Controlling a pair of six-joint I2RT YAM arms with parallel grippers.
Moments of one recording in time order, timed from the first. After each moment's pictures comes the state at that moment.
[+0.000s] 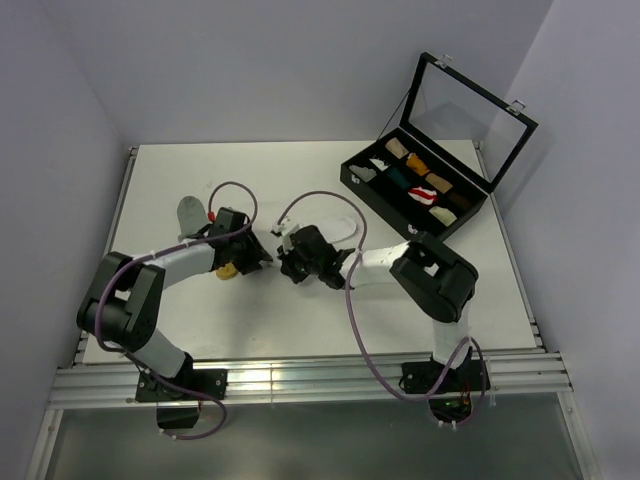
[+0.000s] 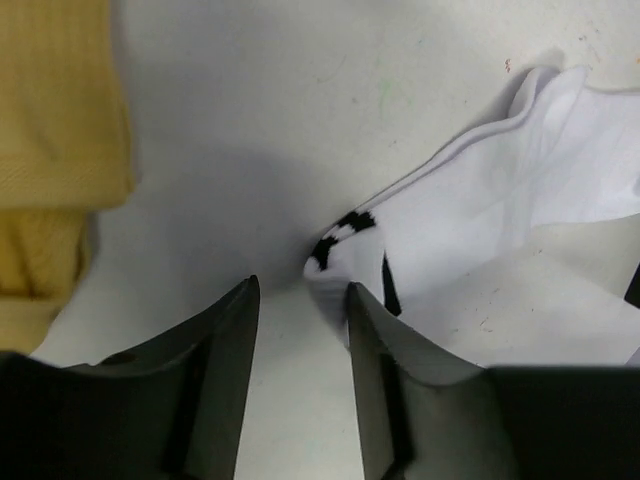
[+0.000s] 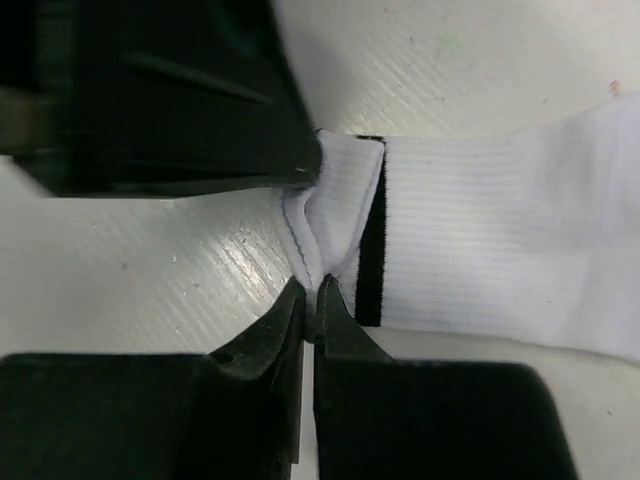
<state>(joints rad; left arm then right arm) -0.39 1.61 0.80 -0.15 0.10 -0.96 0.92 1.90 0.98 0.28 0.02 0.11</state>
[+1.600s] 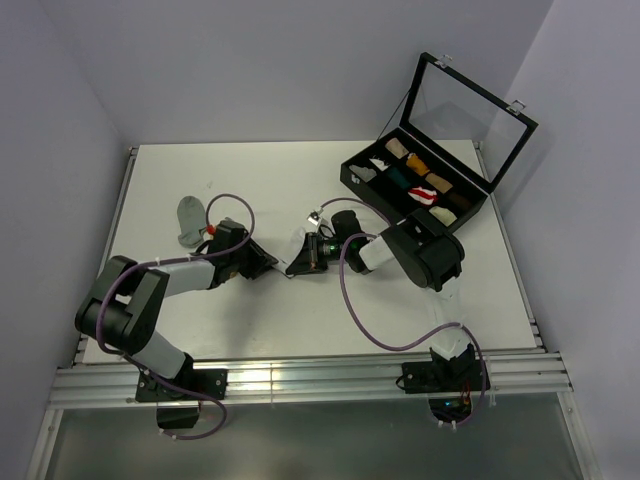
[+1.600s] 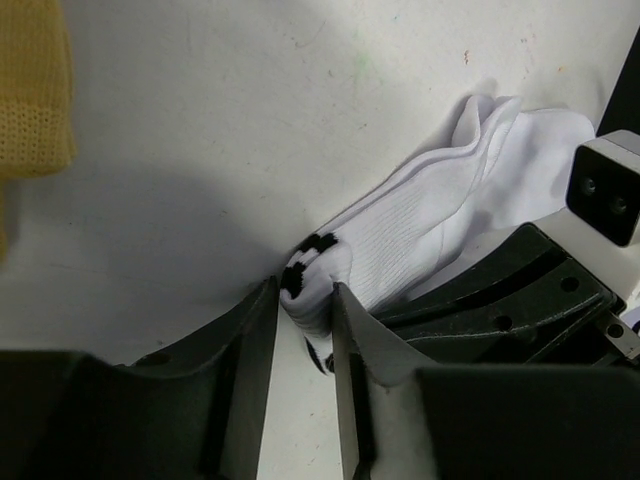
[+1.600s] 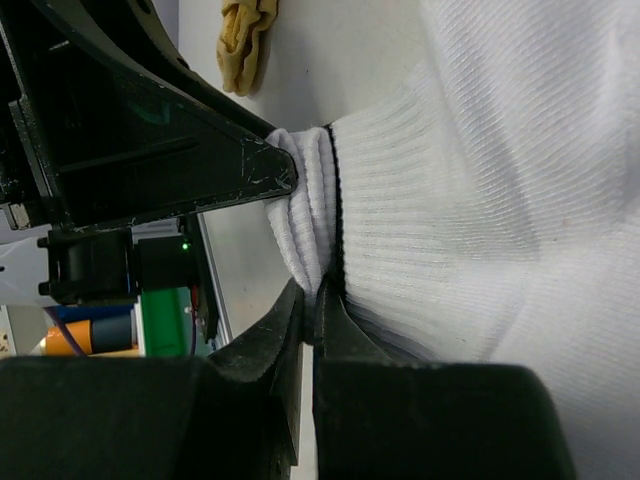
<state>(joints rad) -0.41 1.57 0.61 0.15 0.13 -1.15 0.58 2.13 0.93 0.66 -0.83 0.83</state>
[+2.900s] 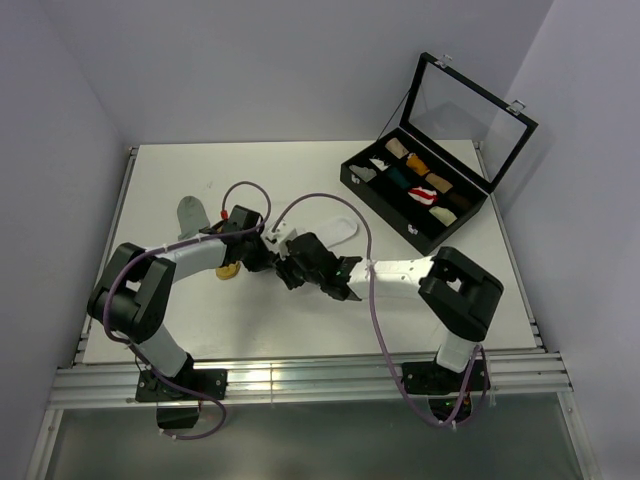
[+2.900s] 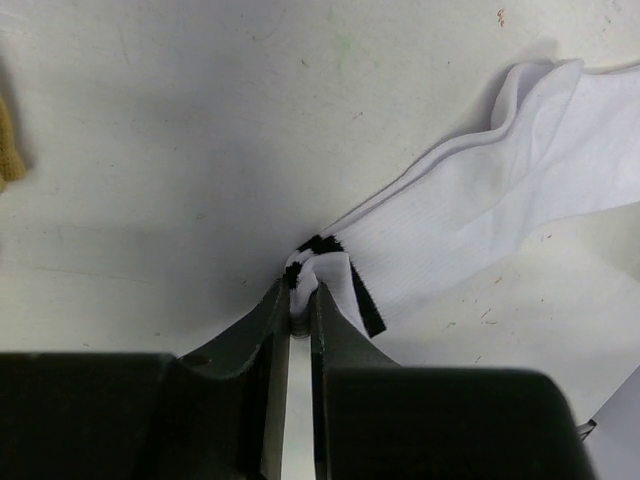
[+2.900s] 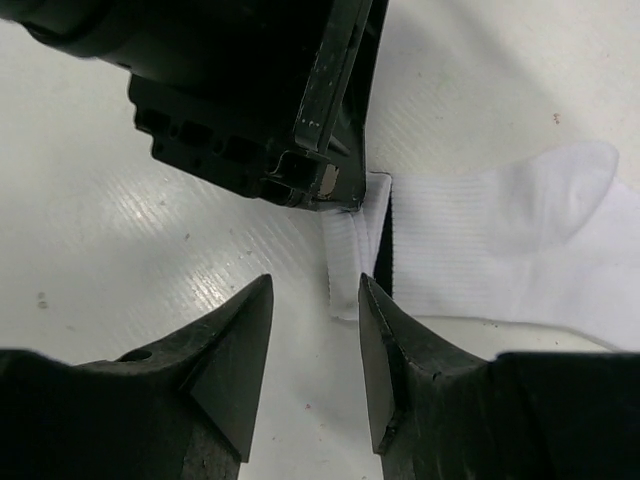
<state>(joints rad) -0.46 1.65 0.86 -0.20 0.07 -0.98 0.99 1.71 0.94 0.20 0.10 0.09</state>
